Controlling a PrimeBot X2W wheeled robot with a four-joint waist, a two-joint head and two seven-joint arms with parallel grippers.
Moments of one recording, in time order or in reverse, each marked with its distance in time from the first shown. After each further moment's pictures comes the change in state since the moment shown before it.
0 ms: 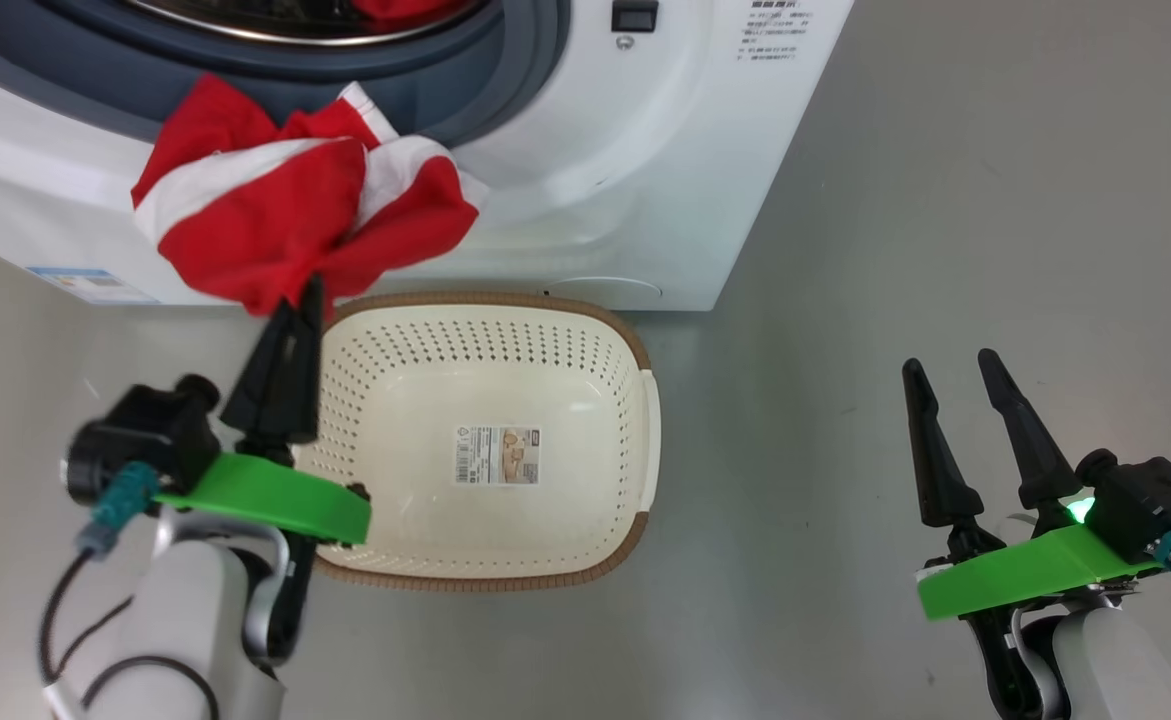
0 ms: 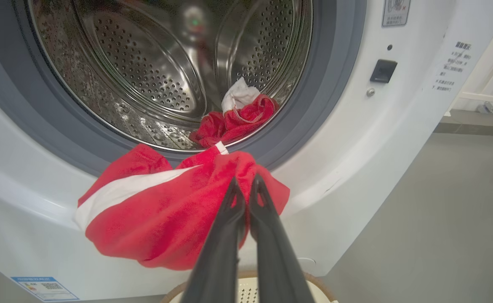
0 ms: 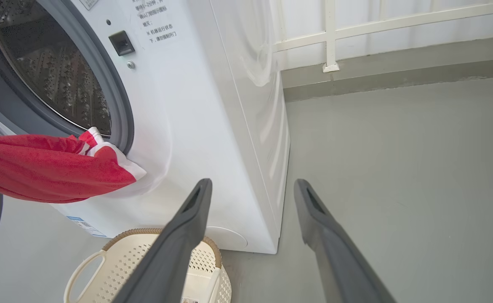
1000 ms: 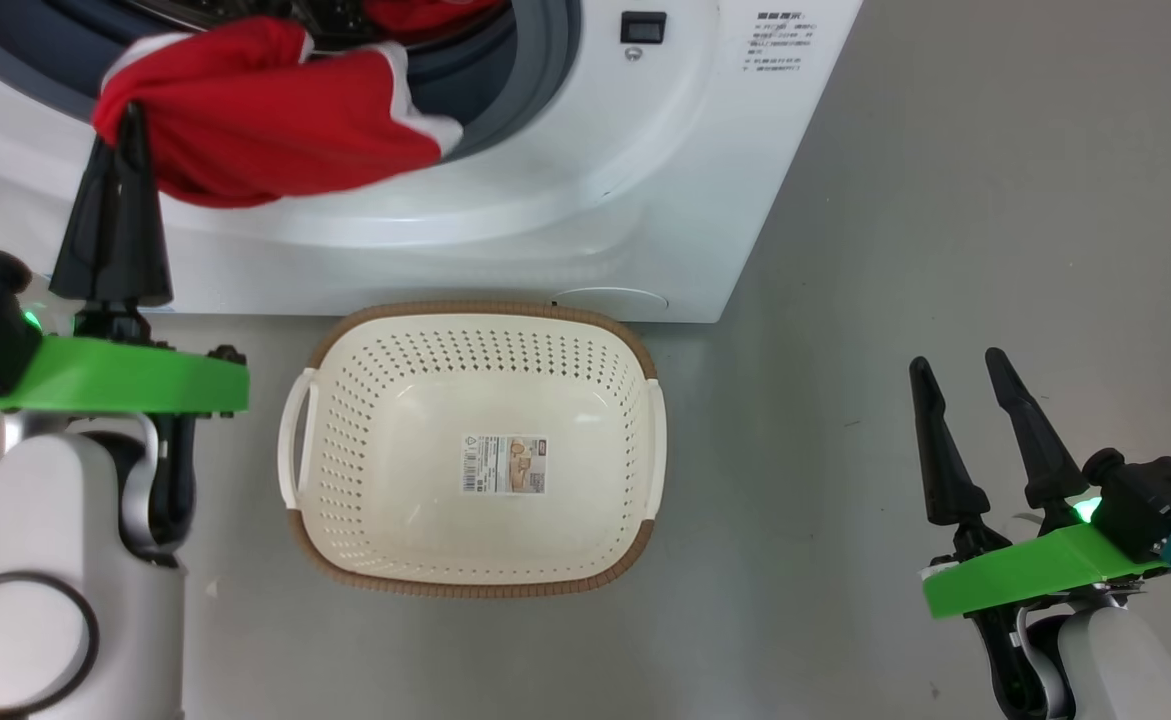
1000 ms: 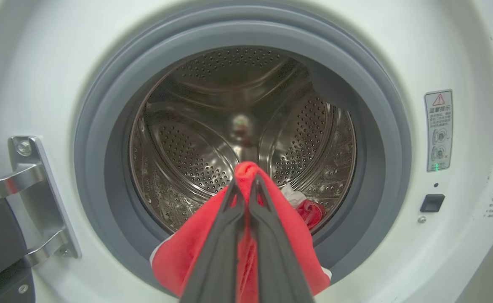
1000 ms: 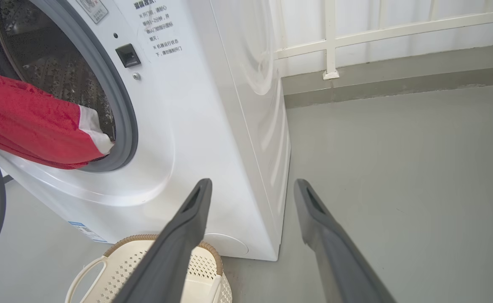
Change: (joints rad) left arm -0.158 0.032 0.136 -0.030 0.011 0.008 0.000; right arm 0.000 0.000 -0.010 0.000 -0.001 0.000 0.000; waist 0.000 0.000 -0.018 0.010
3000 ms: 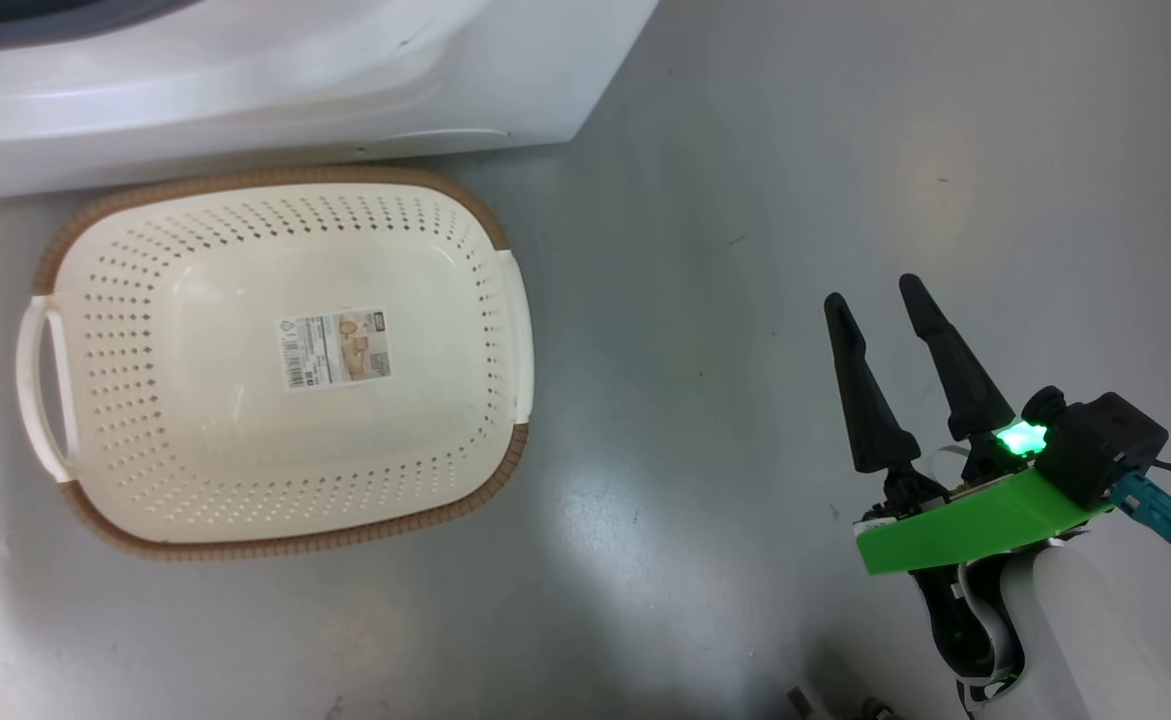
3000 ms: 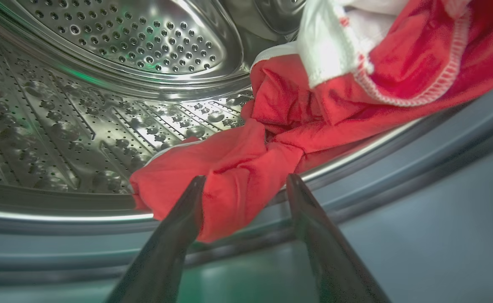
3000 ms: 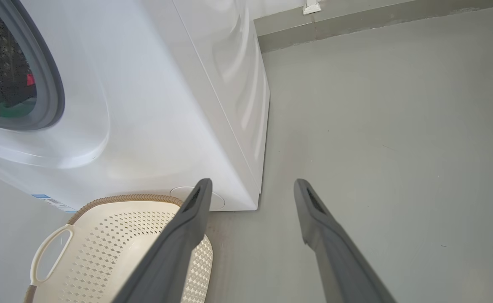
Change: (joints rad) left arm -0.825 0.287 -0.580 0.950 -0.080 0.025 0.015; right arm -0.111 0.001 0.141 -0.041 0.072 0.000 0.000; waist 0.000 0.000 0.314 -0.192
